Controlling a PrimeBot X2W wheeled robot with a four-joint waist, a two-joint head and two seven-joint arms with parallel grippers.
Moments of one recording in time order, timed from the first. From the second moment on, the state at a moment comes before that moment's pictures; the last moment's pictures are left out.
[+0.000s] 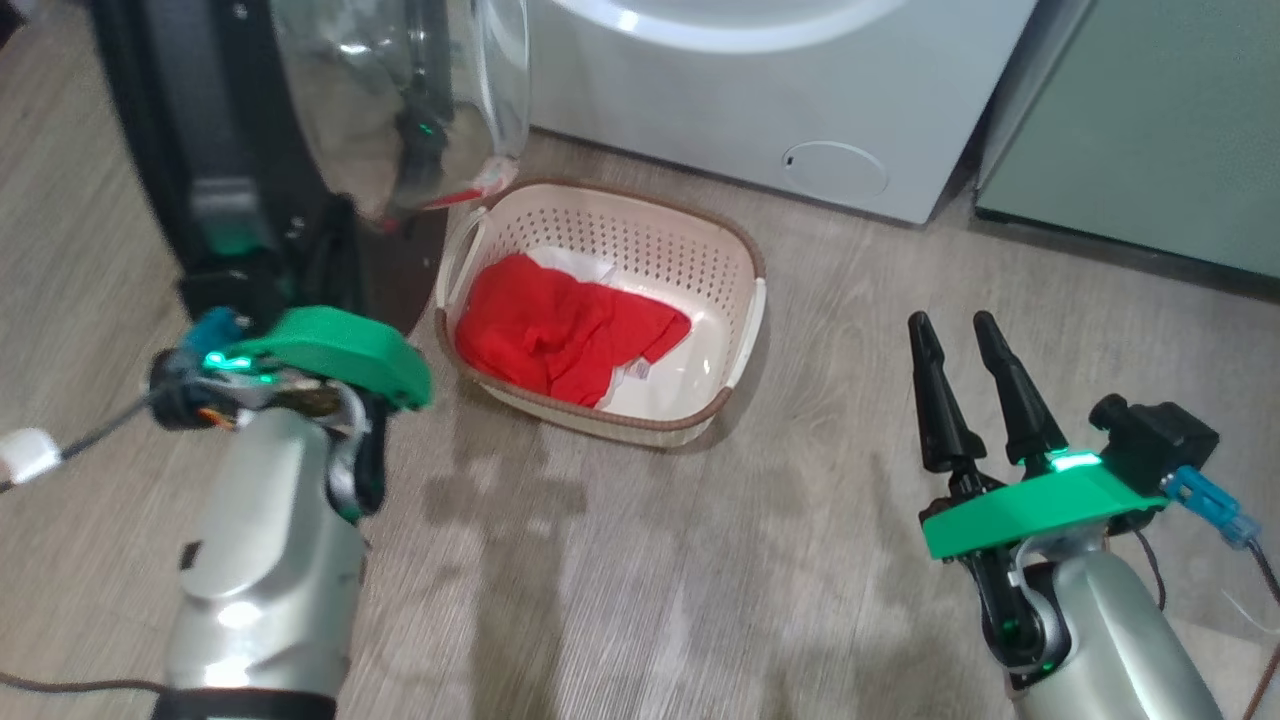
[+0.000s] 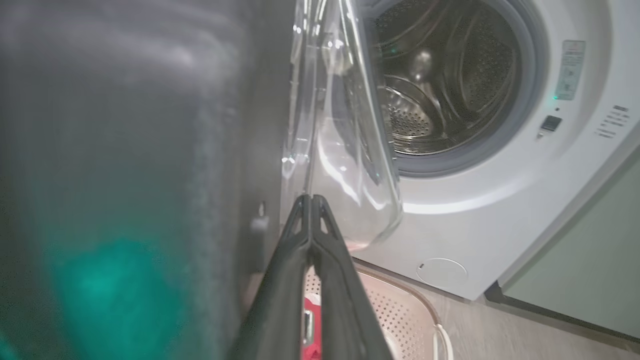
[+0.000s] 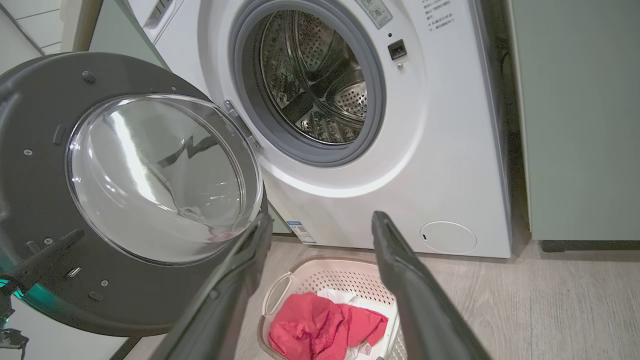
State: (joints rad) left arm -0.55 0.03 -0.11 0.56 -0.31 0.09 -0.26; right arm -0.18 -0.06 0.14 0.21 0.53 0.13 -0.25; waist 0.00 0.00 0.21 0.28
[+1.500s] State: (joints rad) left arm -0.88 0.22 0.60 0.62 -0.11 -0.05 -0.26; right arm -0.32 -0.17 0.09 0.16 0.46 0.13 -0.25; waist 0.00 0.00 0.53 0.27
